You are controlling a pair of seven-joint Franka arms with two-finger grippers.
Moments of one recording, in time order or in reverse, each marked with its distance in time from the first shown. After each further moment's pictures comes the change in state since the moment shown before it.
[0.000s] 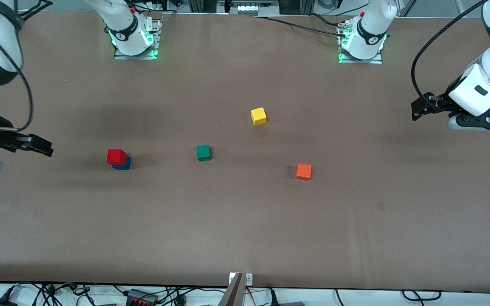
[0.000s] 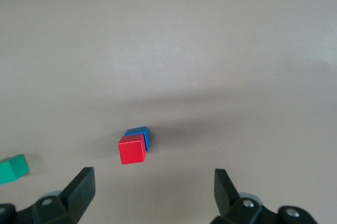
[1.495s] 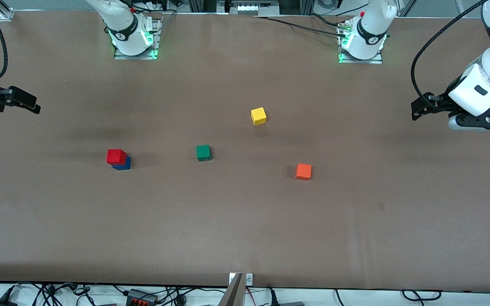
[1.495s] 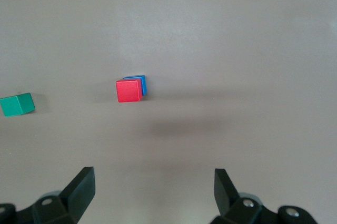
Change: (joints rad) left arm -0.001 0.000 0.000 0.000 0.000 -0.001 0.000; right arm -0.123 -0.222 0.105 -0.201 0.002 -0.114 -0.103
